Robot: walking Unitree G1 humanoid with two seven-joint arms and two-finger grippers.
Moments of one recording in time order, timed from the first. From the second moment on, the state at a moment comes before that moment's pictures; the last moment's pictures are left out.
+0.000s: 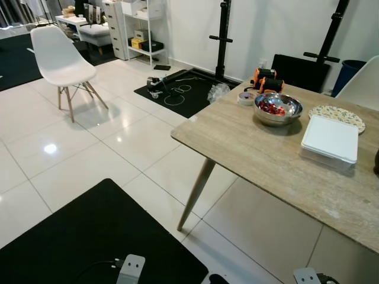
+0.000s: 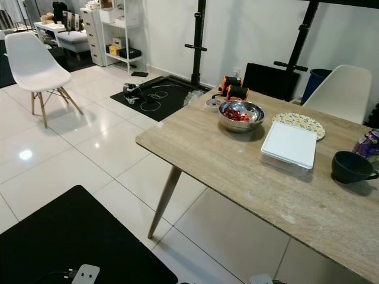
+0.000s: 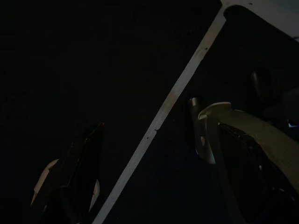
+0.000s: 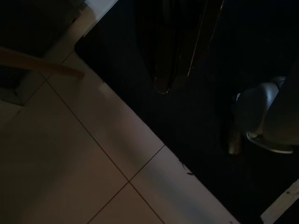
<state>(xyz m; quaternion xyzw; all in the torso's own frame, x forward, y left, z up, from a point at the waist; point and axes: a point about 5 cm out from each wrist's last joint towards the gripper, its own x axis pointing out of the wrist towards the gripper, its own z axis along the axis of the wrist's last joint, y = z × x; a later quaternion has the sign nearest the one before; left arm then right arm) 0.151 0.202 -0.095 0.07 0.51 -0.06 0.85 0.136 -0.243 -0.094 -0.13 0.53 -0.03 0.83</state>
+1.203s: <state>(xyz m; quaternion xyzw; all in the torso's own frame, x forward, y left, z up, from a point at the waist) 0.132 0.226 -0.097 0.07 0.52 -0.02 0.85 0.135 -0.245 -0.093 -0.16 0.53 -0.01 0.83</state>
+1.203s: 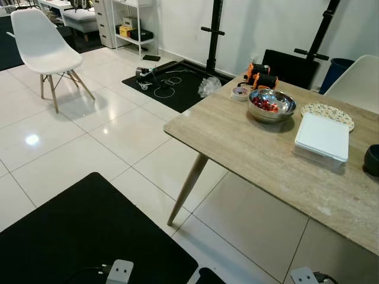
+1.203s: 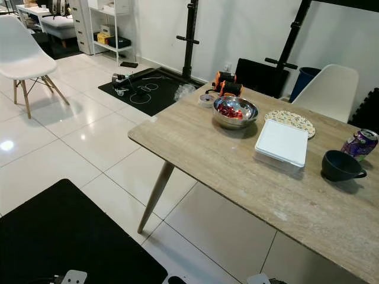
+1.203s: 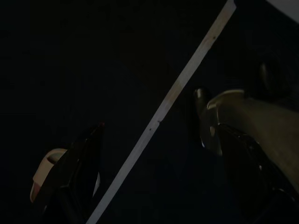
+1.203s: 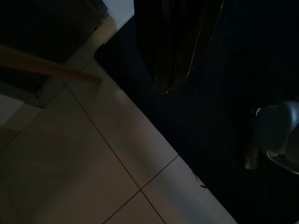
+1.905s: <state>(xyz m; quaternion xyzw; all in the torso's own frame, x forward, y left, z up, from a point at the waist) 0.126 0.226 -0.099 0.07 0.53 -0.02 0.85 0.136 -0.242 -0.093 -0.15 0.53 -0.02 0.83</state>
